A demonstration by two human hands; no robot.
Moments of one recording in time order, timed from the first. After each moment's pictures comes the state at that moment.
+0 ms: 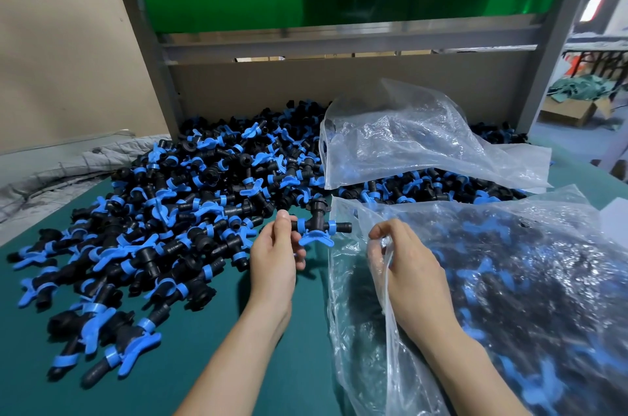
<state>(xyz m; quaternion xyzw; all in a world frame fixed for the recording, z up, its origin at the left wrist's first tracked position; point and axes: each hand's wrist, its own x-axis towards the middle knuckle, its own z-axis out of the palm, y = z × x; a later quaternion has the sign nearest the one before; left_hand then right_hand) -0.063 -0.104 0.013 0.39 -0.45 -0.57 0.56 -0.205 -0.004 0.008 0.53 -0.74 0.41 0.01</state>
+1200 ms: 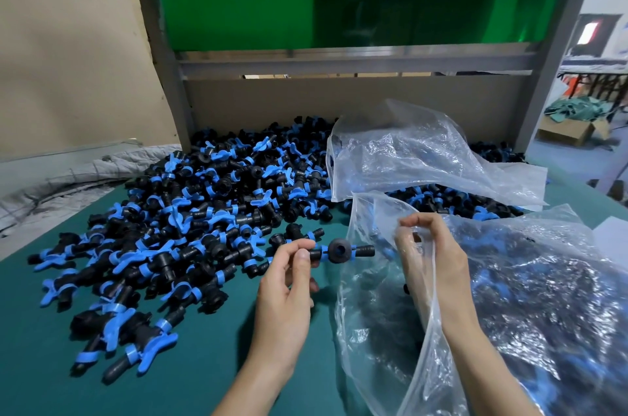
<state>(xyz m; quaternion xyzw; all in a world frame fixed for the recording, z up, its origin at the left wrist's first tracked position) -0.033 -0.047 0.019 0.37 -0.60 -0.46 0.54 -0.203 0.010 0.047 0.43 -0.66 0.61 -0.07</state>
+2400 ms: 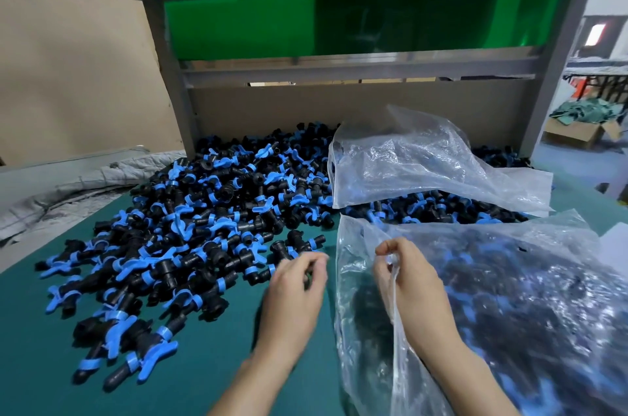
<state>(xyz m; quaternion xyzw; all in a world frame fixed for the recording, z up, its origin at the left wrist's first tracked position) -0.047 -0.074 0.009 0.45 -0.74 -0.27 0.42 -0.196 0.001 0.024 0.49 -0.72 0.48 -0.04</state>
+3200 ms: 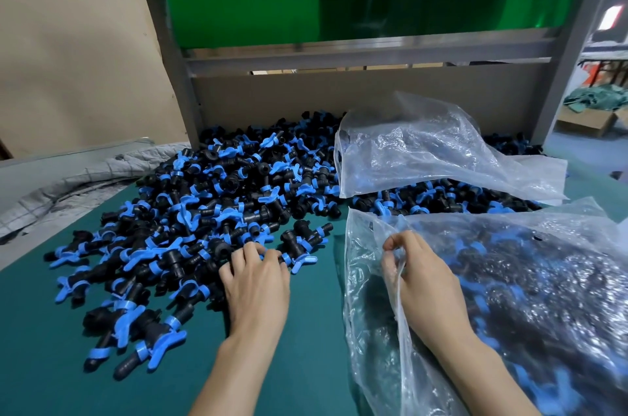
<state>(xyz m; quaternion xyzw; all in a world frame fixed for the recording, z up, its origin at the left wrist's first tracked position) -0.009 -0.108 -0.008 0.62 -0.75 0.06 0.20 -0.206 -0.004 0.009 0.54 -0.75 0.39 0.01</state>
